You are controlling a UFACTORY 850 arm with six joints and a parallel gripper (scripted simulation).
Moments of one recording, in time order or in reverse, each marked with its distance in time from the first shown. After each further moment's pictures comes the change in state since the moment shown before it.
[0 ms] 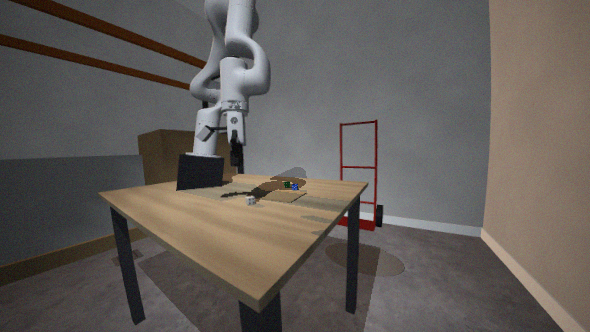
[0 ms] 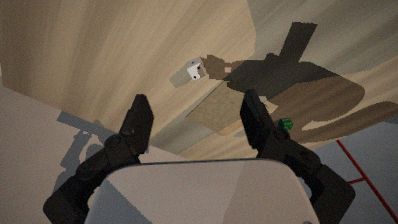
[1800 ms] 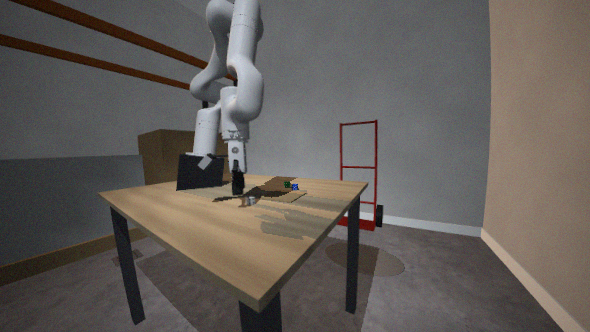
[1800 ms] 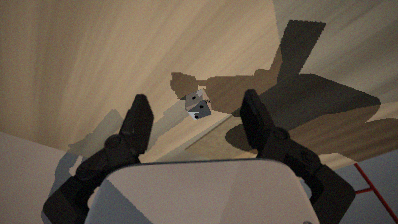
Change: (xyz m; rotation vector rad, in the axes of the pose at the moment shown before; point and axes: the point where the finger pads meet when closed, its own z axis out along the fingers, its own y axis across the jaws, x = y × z) arm 0.000 0.000 0.087 0.001 -0.003 0.000
